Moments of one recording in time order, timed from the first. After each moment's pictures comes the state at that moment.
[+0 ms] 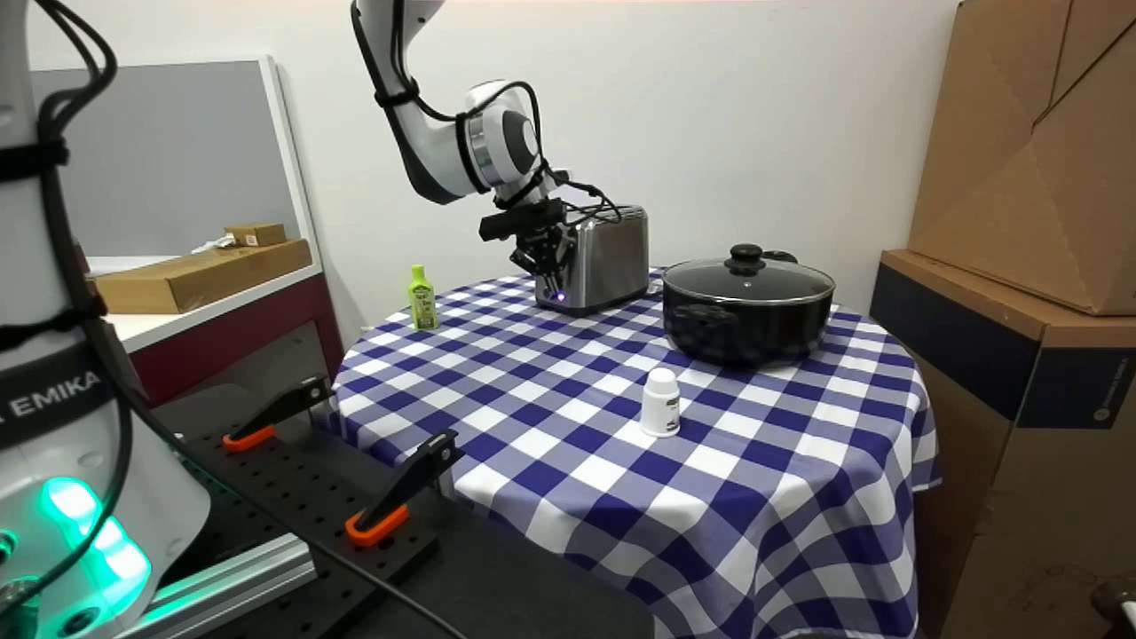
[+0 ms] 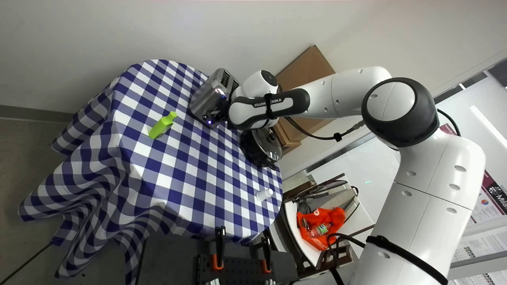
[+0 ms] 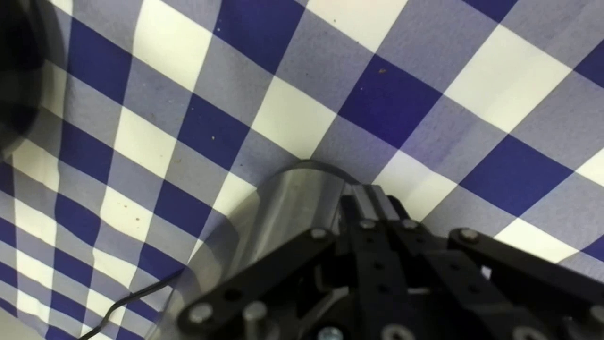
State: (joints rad) arm 0.28 0.71 -0.13 -1.92 -0.36 2.86 0.10
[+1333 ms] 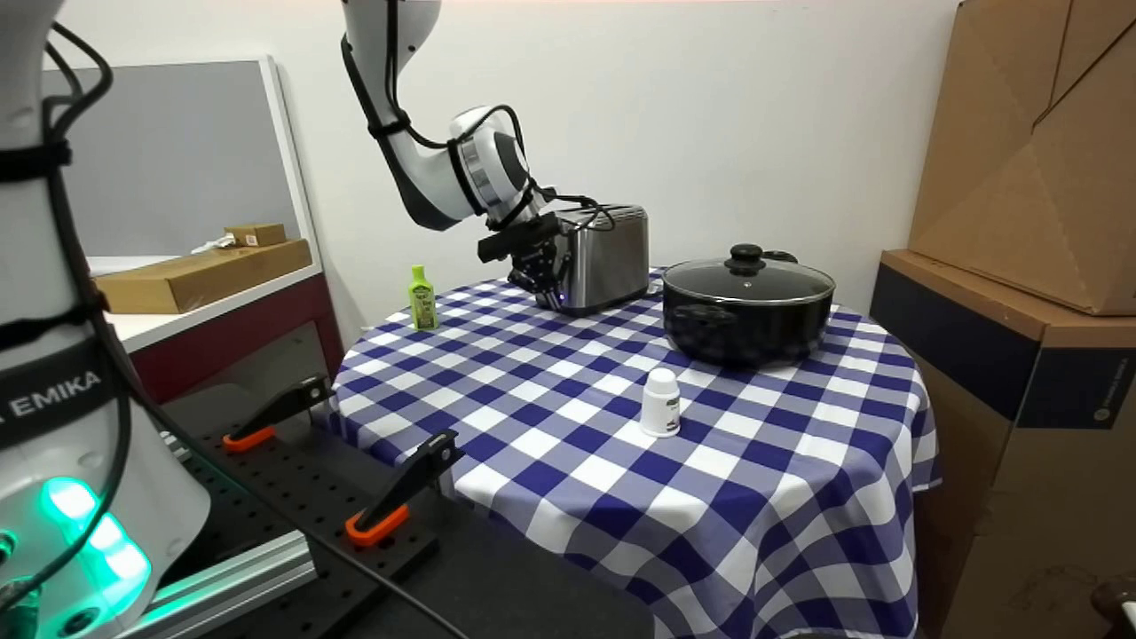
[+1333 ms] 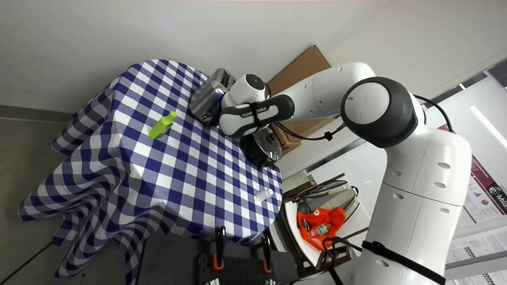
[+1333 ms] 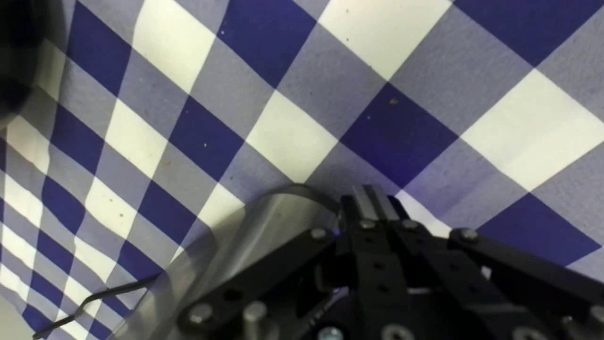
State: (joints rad) arm 0.43 0.79 -0.27 -1.89 -0.43 2.89 0.12
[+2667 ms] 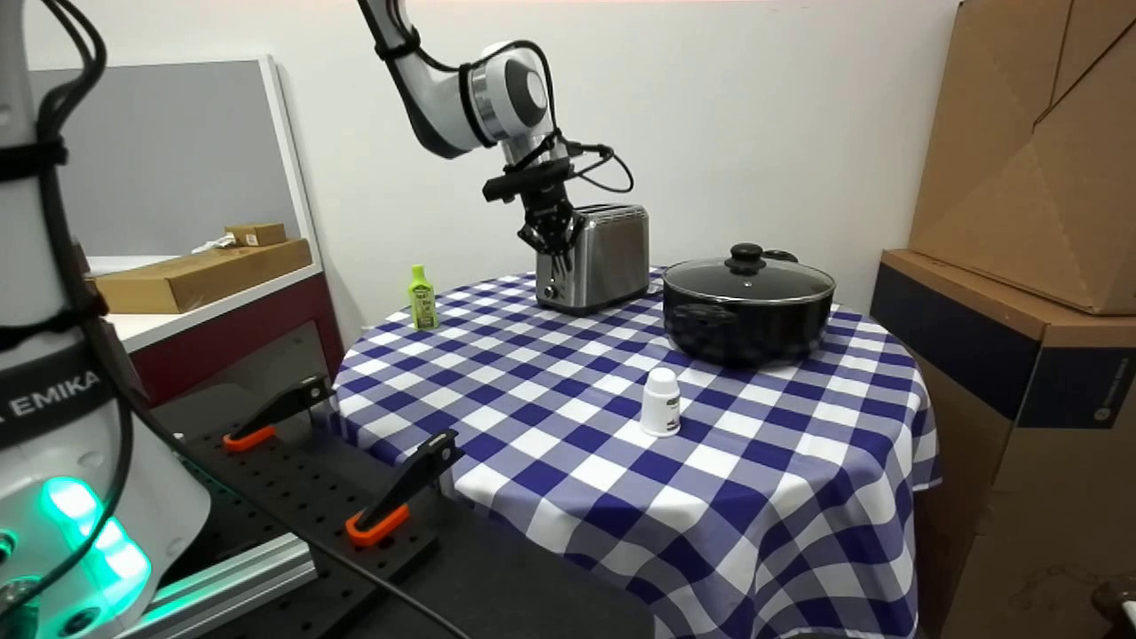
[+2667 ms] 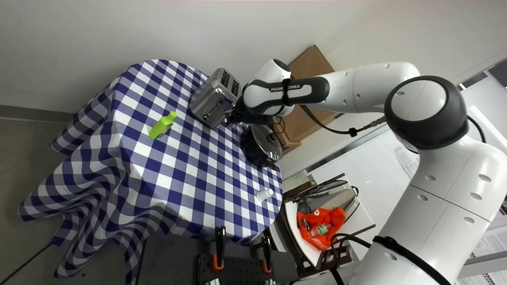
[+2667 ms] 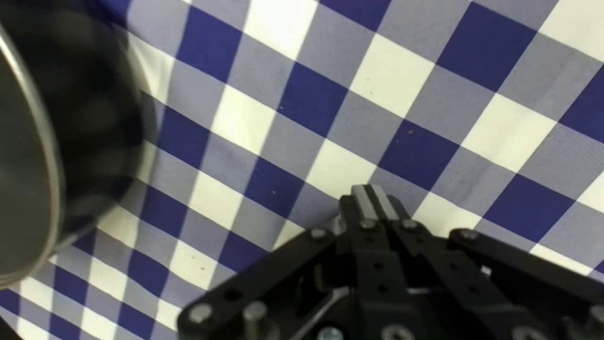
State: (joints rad) arm 0.25 0.58 -0.12 -1.91 -0.30 2.55 0.05
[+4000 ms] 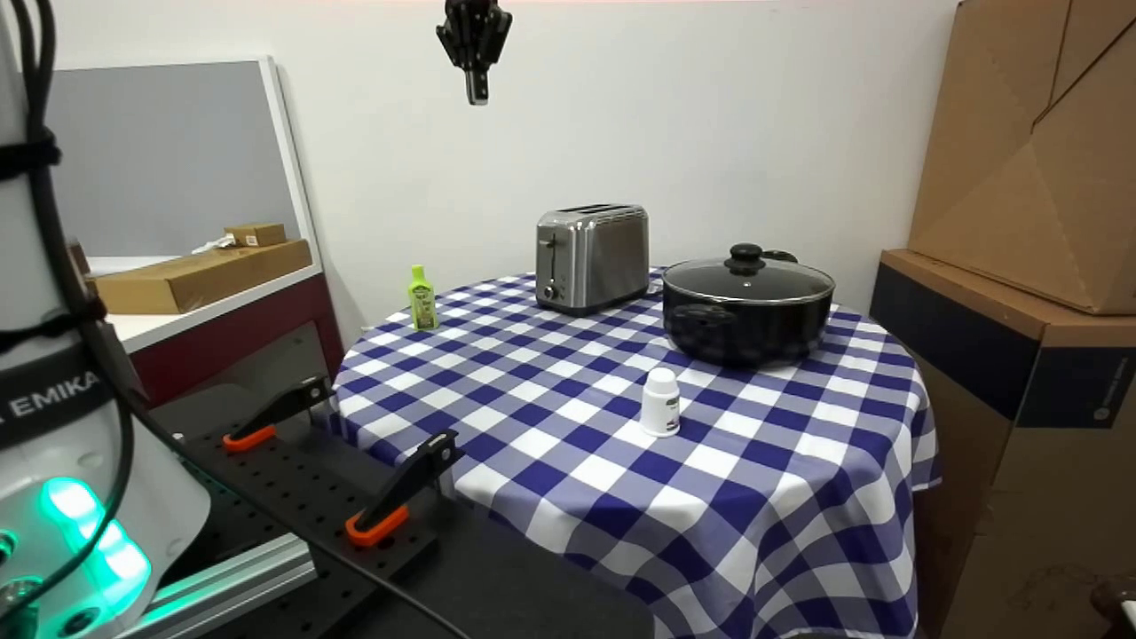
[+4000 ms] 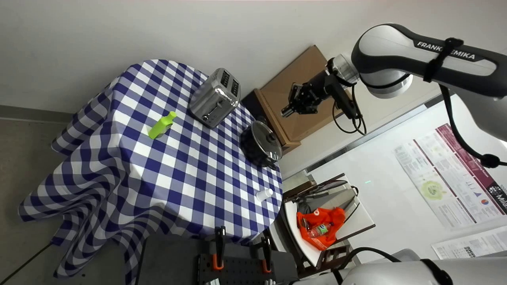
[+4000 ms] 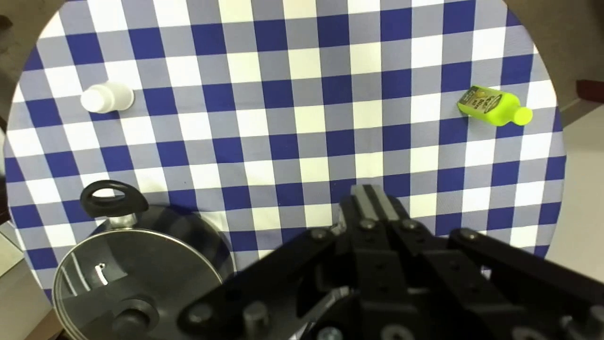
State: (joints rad) arm 0.12 -0.21 0.01 -2.24 0.00 2.05 0.29
